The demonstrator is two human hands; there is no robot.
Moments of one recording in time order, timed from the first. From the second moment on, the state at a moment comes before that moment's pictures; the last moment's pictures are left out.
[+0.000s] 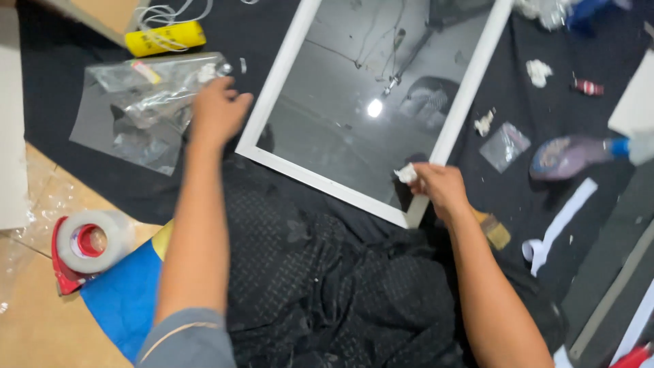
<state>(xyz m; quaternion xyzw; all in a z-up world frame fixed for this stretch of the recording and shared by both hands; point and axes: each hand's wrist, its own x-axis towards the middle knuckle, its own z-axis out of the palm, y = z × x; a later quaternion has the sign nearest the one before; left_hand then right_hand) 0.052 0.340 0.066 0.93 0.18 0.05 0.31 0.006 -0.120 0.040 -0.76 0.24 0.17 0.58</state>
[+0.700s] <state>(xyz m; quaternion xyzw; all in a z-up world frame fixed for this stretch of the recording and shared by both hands) 0.091 0.326 0.022 0.89 0.23 -0.12 0.37 0.020 0.133 -0.020 -0.89 -0.33 0.02 0.31</state>
